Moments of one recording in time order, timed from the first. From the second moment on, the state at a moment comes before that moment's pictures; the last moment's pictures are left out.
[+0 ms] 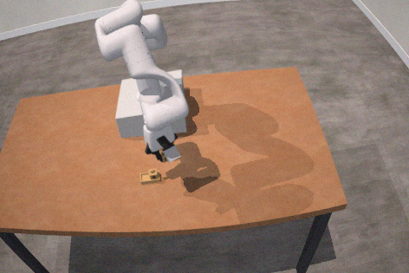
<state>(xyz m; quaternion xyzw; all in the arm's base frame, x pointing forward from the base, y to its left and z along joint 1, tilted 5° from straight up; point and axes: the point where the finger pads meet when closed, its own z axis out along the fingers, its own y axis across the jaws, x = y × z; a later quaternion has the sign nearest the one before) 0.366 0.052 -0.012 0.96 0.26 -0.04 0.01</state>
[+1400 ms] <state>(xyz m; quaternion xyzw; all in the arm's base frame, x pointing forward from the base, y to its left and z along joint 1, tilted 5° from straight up) 0.363 0.086 -0.029 1.00 0.04 -0.03 0.03</state>
